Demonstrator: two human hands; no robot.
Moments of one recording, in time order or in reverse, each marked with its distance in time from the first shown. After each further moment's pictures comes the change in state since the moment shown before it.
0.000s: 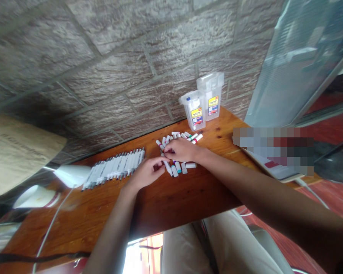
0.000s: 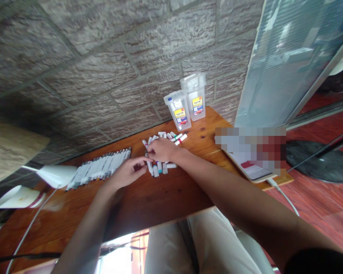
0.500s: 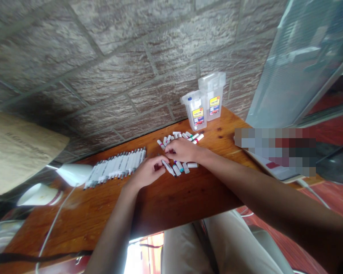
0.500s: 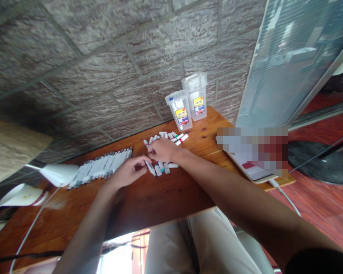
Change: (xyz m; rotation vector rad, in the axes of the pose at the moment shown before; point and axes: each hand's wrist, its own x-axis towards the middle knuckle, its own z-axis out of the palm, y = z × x) left_hand -0.001 0.000 -0.002 -0.008 -0.019 -0.004; right_hand 0.001 0.002 0.004 0.021 0.026 -0.028
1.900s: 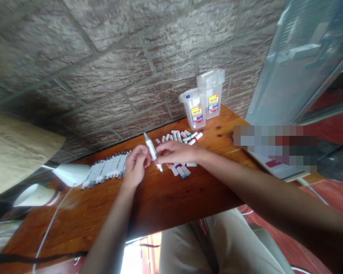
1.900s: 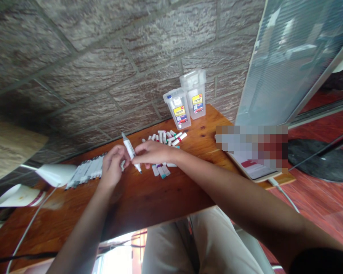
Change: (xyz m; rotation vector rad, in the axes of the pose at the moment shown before) left_hand -0.002 0.013 -0.005 -0.367 0.580 0.036; right_hand -0.007 -0.026 -0.007 0.926 -0.204 0.075
